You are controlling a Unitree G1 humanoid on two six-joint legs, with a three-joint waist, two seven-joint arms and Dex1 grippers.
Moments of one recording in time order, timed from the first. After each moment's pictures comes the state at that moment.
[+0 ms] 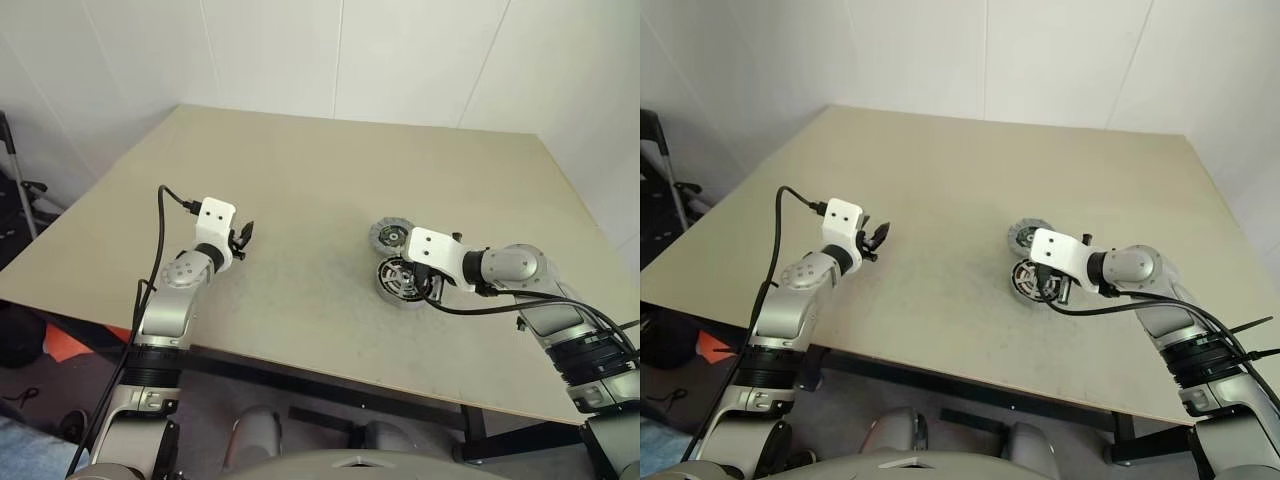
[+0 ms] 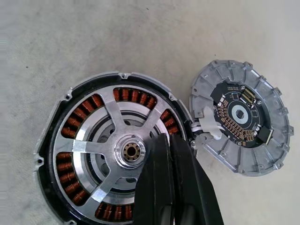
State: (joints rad) left arm -0.35 0.28 0.03 0.06 -0.07 0.41 -0.28; right arm -0.37 -0.78 0.22 0.03 -0.07 0.19 1.02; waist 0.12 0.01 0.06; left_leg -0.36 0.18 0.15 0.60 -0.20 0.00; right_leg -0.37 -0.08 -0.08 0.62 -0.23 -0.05
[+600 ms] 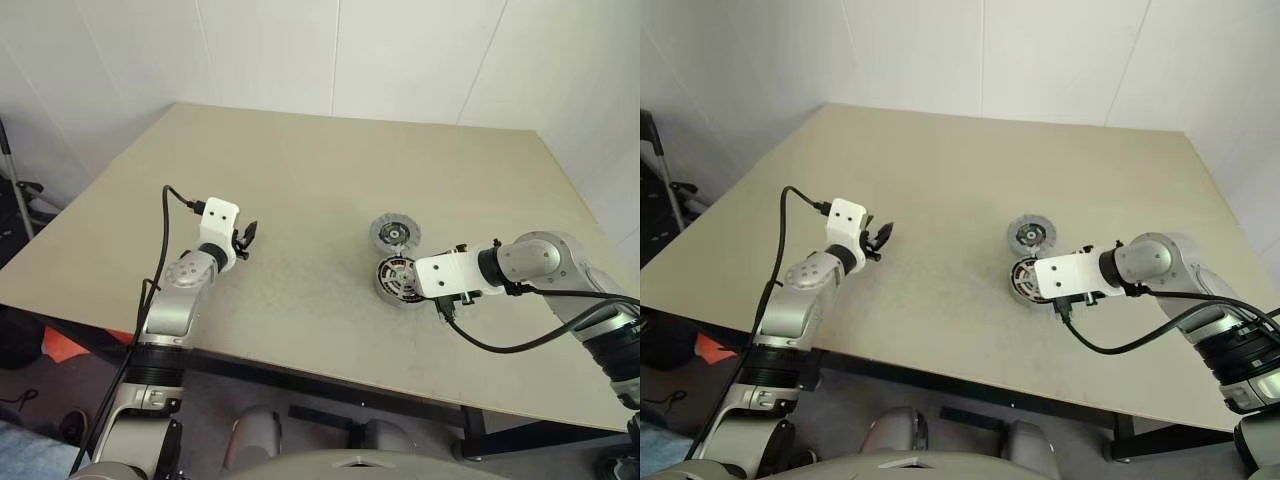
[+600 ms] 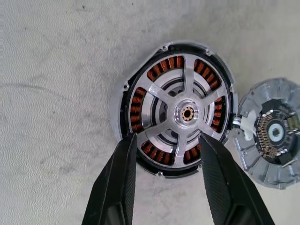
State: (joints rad) left arm -0.35 0.26 0.02 0.08 -0.07 0.40 -0.28; right arm -0.40 -0.98 0.31 -0.04 -0.18 -0.07 1.22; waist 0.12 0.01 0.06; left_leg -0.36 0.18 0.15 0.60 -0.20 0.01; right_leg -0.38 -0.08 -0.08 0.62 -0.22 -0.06
